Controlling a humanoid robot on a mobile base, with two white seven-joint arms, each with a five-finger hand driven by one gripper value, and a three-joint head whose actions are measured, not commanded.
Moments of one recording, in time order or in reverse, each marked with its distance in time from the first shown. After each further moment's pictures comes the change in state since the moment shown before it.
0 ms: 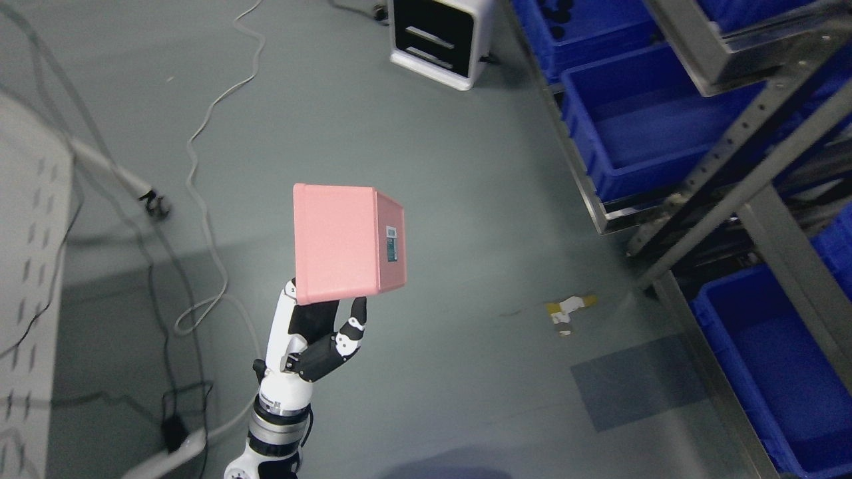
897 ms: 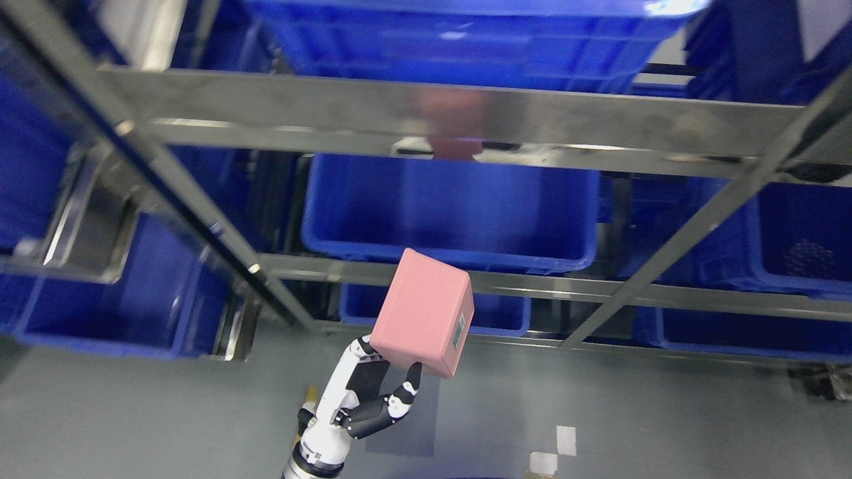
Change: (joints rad) left arm 0.098 0.025 -0.084 0.077 -0.064 0.000 -0.031; right arm 0.001 0.000 0.000 0.000 0.000 0.008 0.004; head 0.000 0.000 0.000
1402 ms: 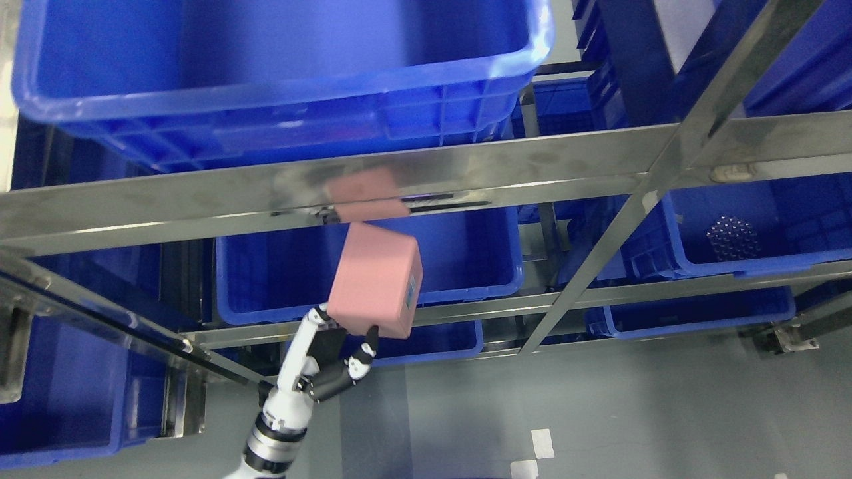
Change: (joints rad) left arm -0.113 0.016 0.151 0.046 -0.033 0.055 -0.003; right arm 0.000 0.000 0.000 0.000 0.000 0.000 0.001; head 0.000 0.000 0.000
